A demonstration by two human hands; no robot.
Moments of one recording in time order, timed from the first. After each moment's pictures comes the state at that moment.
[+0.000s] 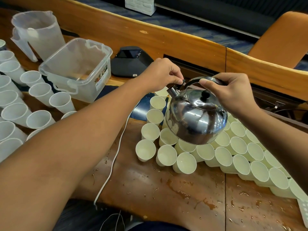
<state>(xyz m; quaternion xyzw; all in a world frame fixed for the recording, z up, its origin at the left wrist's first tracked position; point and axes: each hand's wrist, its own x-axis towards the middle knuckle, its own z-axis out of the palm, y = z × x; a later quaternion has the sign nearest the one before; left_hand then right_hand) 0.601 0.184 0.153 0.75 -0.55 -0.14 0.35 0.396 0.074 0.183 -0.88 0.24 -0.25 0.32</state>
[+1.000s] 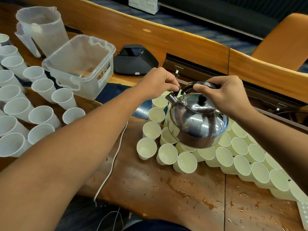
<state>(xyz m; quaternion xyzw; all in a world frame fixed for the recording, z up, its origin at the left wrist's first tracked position) 0.596 0.204 0.130 0.75 -0.51 -0.18 0.38 0.405 0.088 0.179 -0.89 0.26 -0.20 0.30</state>
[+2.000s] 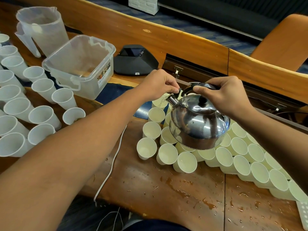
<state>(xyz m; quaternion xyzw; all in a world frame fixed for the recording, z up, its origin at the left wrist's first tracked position) 0.591 0.207 0.129 0.75 -0.50 -0.19 0.38 0.403 0.090 0.181 -0.90 0.26 -0.18 0.29</state>
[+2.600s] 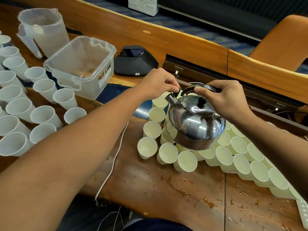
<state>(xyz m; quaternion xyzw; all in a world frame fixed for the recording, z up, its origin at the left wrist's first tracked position) 0.589 0.212 0.137 0.75 -0.50 -0.20 0.39 0.395 0.096 0.174 -0.89 0.26 -0.22 0.31</state>
